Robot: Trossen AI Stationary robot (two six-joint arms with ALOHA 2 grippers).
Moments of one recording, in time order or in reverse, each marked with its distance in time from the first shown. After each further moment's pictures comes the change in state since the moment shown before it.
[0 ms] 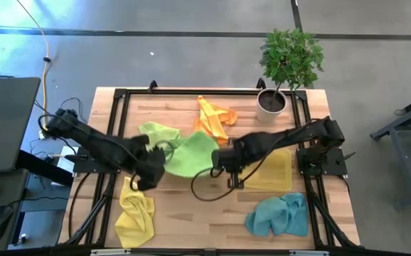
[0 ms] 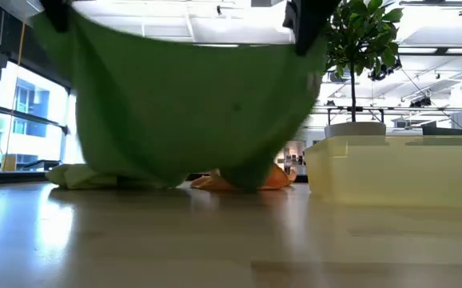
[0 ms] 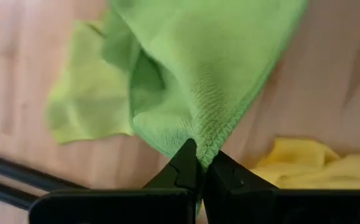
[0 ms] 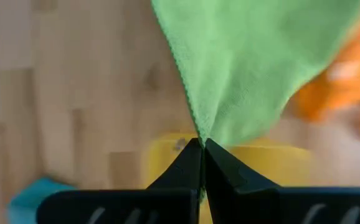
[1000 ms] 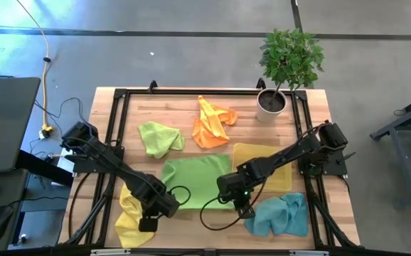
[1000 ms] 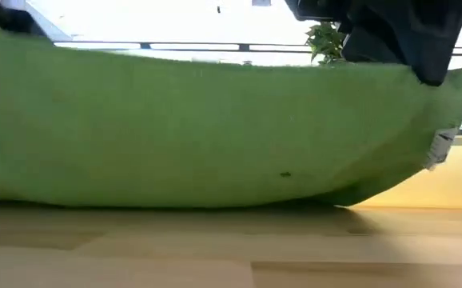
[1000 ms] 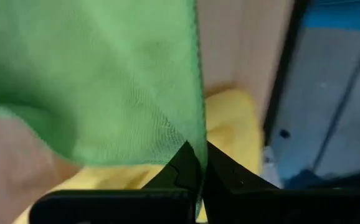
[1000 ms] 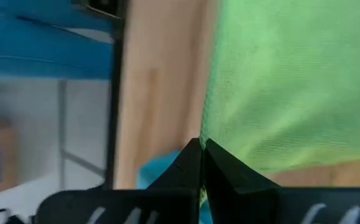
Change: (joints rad) left arm -0.145 0.263 -0.135 0.464 0.577 0.044; right arm 0.136 0.000 -0.424 0.559 -0.528 0.079
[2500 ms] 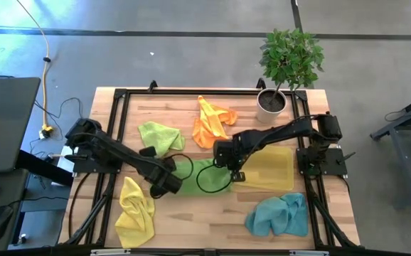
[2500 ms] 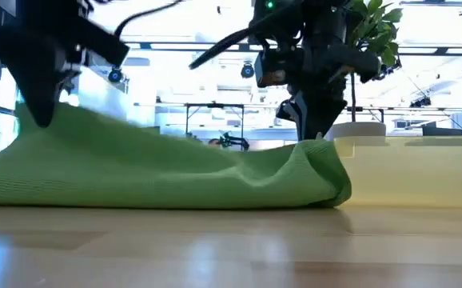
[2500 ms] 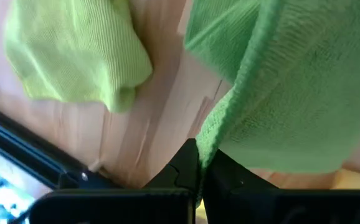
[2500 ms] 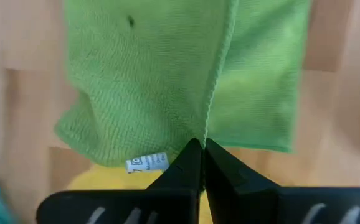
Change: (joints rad) left arm 0.193 0.006 -0.076 -0.332 -0.527 -0.191; right arm -0.319 0.000 -0.019 -0.129 0.346 -0.402
